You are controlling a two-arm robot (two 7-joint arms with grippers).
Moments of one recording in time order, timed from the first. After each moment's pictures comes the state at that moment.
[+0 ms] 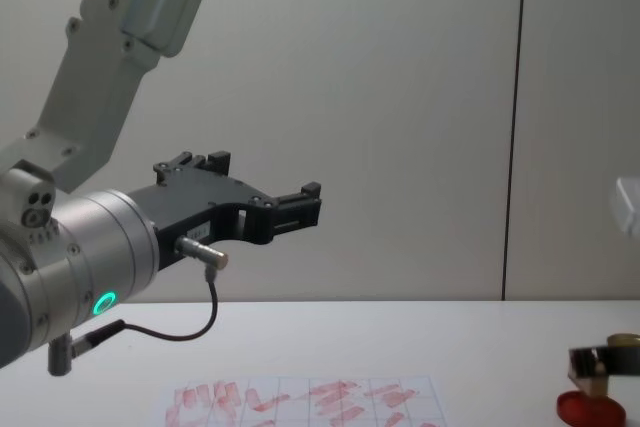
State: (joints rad) left arm -0.24 0.38 0.45 -1.63 -0.20 0.01 -0.01; right arm 0.53 0.10 -0.22 -0.92 0.16 0.33 -0.05
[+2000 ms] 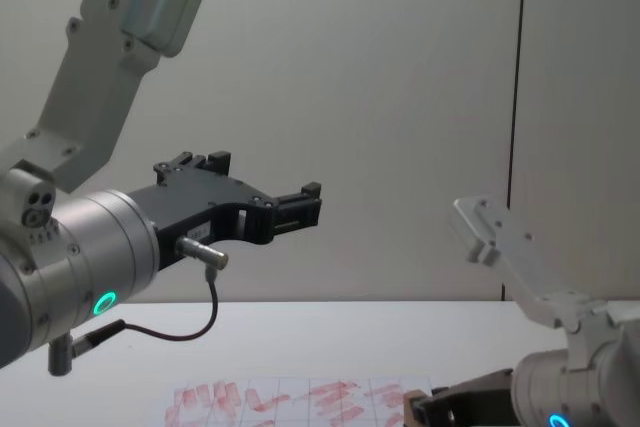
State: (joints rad) left arm -0.24 0.38 0.45 -1.63 -0.20 0.01 -0.01; right arm 0.43 0.06 -0.37 -1.09 0.04 0.40 0.22
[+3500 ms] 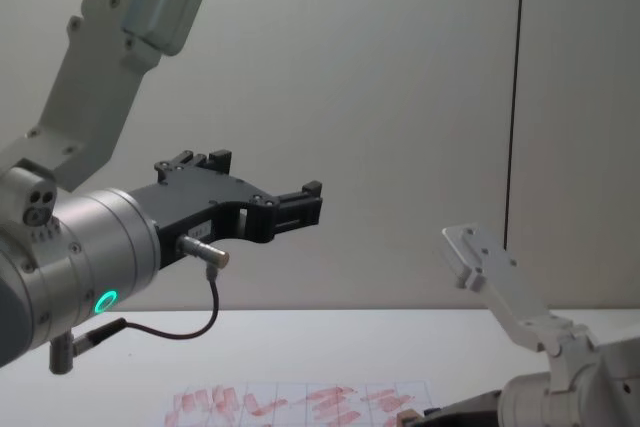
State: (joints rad) left arm -0.24 0.38 0.45 -1.63 -0.20 0.01 -0.01; right arm 0.49 0.02 -0.37 -0.93 0.03 0.36 0.23
